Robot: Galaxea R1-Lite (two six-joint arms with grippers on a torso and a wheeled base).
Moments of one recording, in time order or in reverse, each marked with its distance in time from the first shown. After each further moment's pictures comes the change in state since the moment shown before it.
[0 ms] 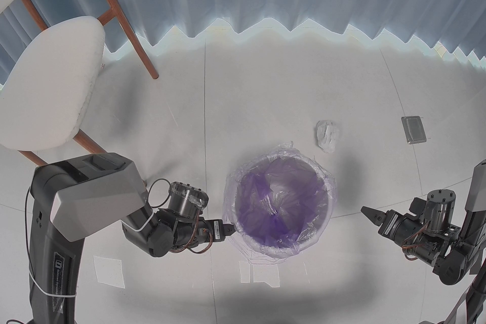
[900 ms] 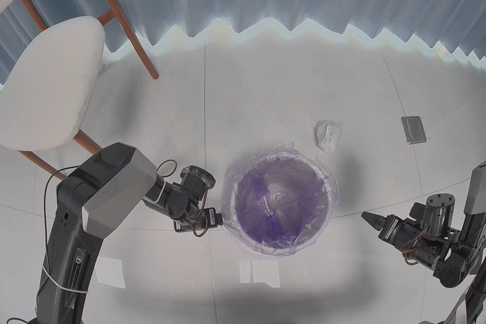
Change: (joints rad) left arm 0.070 0.177 -0.556 0.680 0.130 -0.052; right arm 0.008 0.011 0.031 -0.007 -0.011 0.031
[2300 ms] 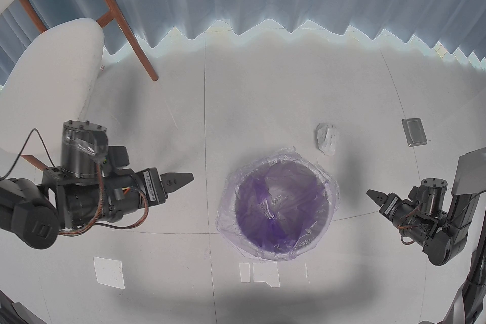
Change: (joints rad) left arm -0.021 -0.975 0.832 -0.458 -0.146 -0.028; right arm -0.156 0.159 -0.223 0.015 0.054 0.033
